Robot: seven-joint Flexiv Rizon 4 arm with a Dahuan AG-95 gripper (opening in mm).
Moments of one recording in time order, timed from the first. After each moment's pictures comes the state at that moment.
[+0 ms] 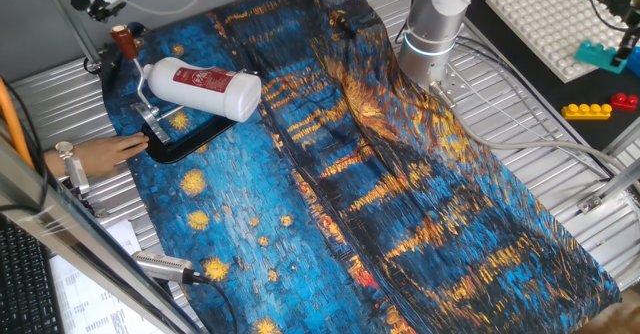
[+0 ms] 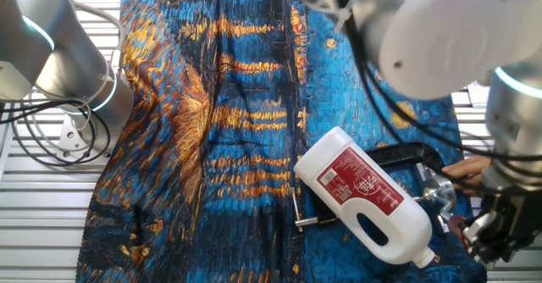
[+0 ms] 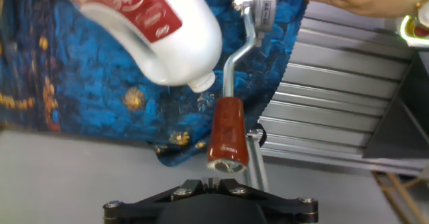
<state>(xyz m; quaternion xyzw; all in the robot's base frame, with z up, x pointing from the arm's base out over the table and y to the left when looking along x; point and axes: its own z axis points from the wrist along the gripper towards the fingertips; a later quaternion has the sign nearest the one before) 0.671 -0.317 0.250 0.80 -0.54 0.22 0.13</state>
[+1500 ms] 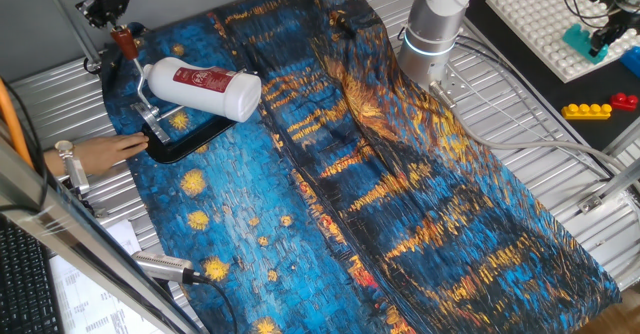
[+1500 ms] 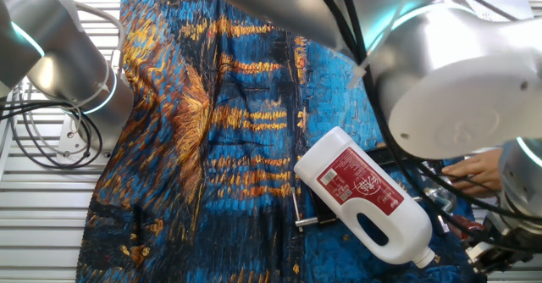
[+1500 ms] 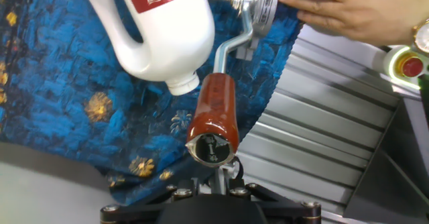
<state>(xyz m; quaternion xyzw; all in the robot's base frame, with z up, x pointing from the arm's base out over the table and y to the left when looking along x) 0.683 -0.323 0.222 0.81 -0.57 0.17 0.06</state>
